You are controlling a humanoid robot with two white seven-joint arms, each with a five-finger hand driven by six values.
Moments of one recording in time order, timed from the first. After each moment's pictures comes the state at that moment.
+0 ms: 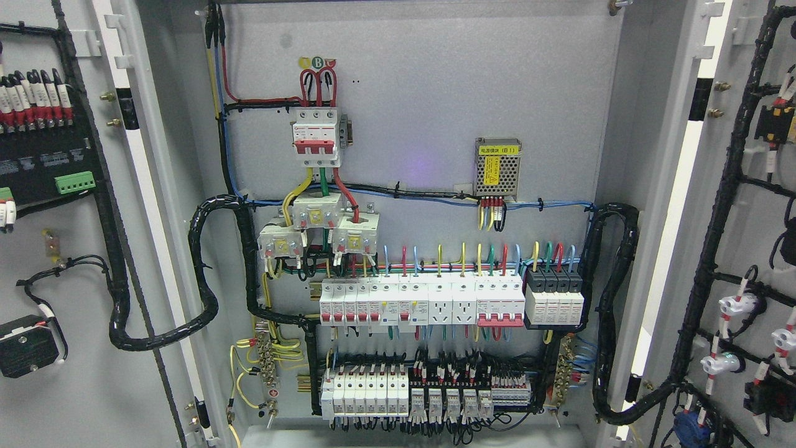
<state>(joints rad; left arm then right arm) 0.10 0.37 0.54 -1.49 0.50 -0.59 -0.24 0.49 -0.42 -0.30 -1.99 -0.82 -0.64 0.29</state>
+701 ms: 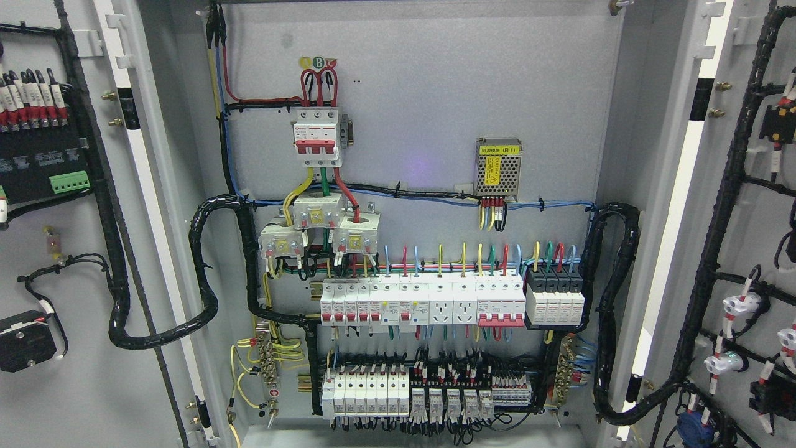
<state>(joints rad) 0.08 0.39 0.55 -1.45 0.49 -0.57 -0.21 0.49 -0.40 -0.31 -1.98 -0.82 -0.64 0.29</state>
